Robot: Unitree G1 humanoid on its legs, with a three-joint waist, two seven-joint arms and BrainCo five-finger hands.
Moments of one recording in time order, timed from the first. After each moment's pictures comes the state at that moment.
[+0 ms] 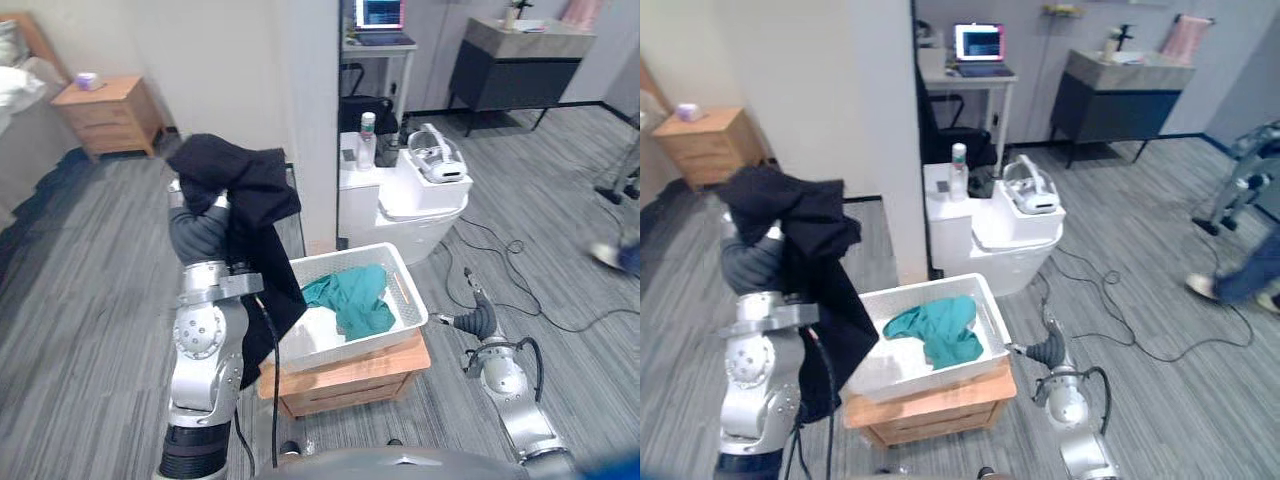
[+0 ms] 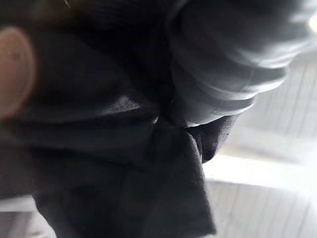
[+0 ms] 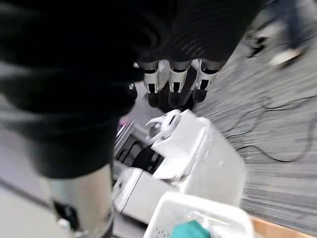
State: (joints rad) left arm -0.01 0.15 0.00 -0.33 -0.20 -0.20 0.24; right arm 0.22 -0.23 0.05 0.13 -0.24 0.00 -0.18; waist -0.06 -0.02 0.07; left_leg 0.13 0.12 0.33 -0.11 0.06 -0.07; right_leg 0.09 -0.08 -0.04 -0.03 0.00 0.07
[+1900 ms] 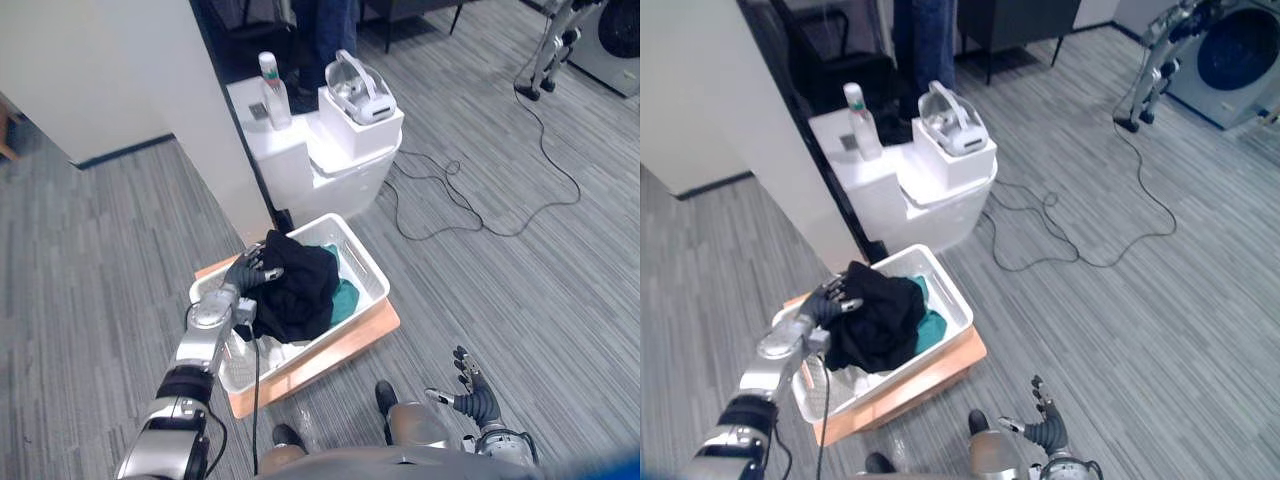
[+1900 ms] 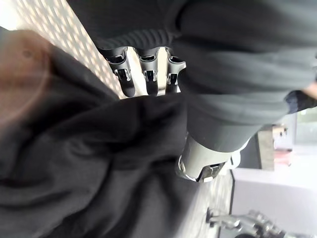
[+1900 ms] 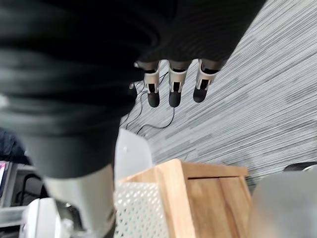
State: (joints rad) left arm -0.19 0.33 0.05 0.56 -0.14 0.02 -0.24; right arm 0.46 -0.13 0.05 0.35 -0.09 -0.26 -0.03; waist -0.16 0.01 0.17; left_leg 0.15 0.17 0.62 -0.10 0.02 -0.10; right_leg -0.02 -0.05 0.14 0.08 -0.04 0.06
